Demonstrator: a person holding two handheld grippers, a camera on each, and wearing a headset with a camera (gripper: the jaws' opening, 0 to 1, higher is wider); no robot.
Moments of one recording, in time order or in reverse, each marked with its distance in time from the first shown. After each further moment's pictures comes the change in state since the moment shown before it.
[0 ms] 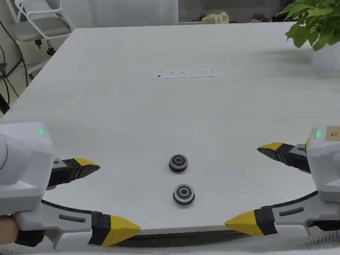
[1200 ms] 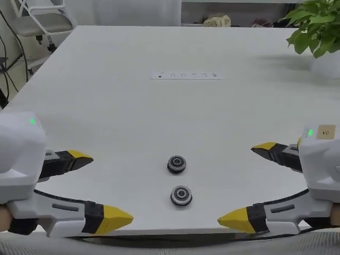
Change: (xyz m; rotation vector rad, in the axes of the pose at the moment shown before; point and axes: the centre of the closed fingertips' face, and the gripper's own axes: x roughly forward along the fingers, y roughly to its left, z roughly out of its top) left arm -0.005 0.016 0.005 -0.019 -0.033 0.031; right arm 0.007 -0.005 0.012 -0.024 0.007 0.007
